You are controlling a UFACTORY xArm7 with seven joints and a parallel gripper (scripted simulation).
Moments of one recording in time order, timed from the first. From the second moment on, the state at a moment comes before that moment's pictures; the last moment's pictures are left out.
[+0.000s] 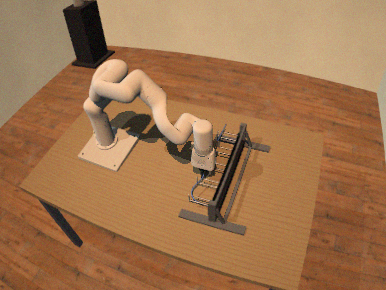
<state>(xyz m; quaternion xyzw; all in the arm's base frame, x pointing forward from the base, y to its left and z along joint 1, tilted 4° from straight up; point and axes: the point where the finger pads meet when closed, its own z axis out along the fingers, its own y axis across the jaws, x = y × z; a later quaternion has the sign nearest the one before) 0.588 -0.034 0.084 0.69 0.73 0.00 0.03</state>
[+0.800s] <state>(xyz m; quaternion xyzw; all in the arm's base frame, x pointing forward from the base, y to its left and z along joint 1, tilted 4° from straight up) 0.589 -0.034 0.082 0.69 0.73 0.00 0.03</state>
